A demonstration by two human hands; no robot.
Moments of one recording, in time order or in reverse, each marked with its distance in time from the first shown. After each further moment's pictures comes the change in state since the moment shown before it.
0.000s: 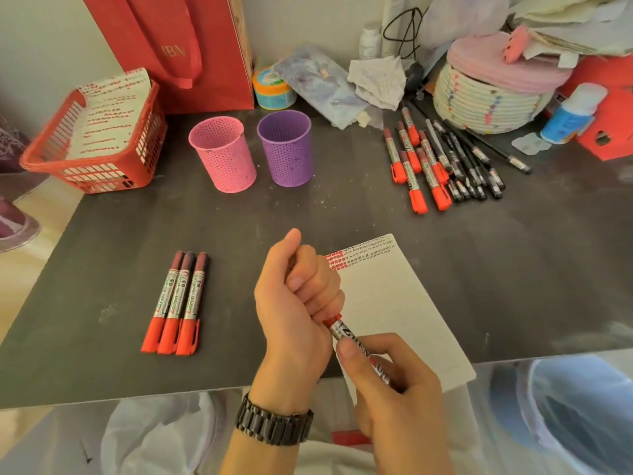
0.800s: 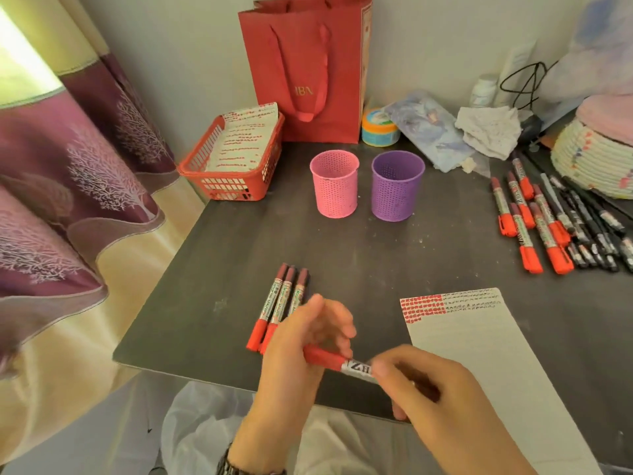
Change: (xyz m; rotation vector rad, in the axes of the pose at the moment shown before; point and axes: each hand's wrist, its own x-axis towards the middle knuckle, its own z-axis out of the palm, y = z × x) left_hand -0.031 0.064 -0.095 0.395 0.044 0.146; right_hand 0.031 -0.030 0.040 -0.631 -0.541 -0.221
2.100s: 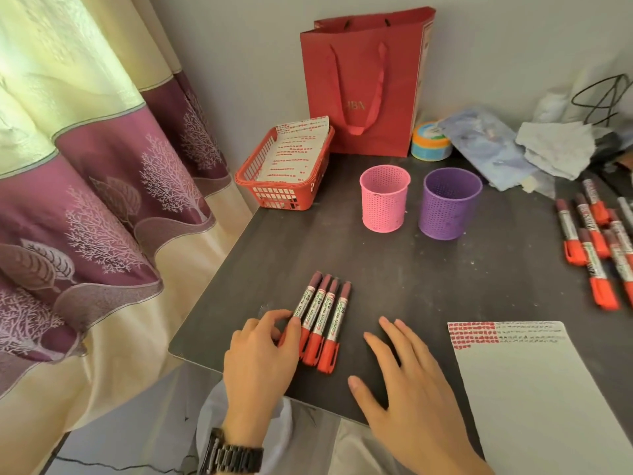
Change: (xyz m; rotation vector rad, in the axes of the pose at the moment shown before) left_hand 0.016 -0.013 -0.102 1.364 0.609 -0.004; right_hand 0.057 0.056 0.074 -0.945 0.141 -0.242
